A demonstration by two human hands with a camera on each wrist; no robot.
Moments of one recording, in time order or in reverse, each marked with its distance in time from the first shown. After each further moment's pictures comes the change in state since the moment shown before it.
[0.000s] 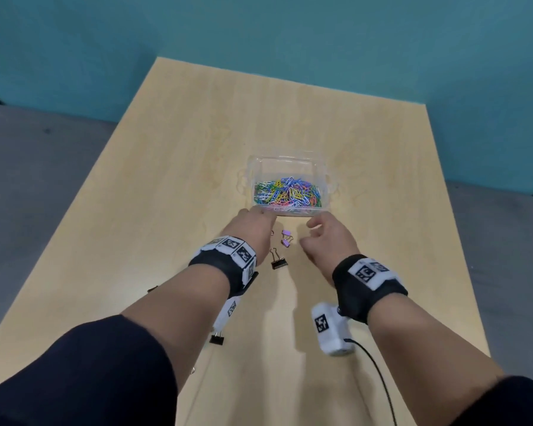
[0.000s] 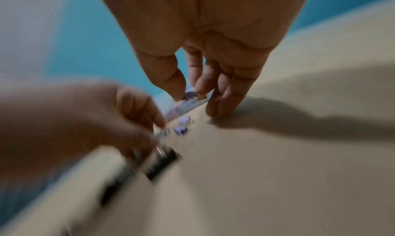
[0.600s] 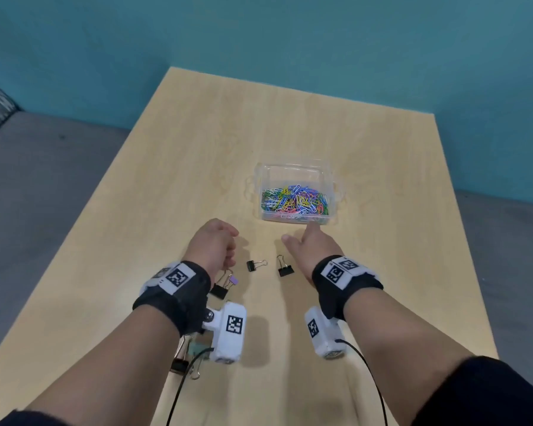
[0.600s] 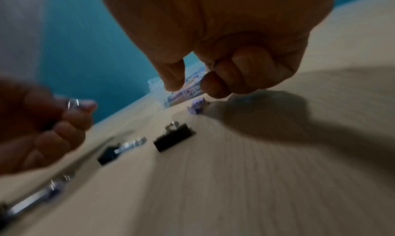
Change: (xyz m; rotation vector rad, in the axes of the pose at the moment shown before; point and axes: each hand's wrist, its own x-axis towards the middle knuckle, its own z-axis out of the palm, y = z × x) left_hand -0.051 -0.043 -0.008 -1.410 0.187 -0.611; right_hand 0.003 -0.025 0.023 -0.446 -0.115 0.050
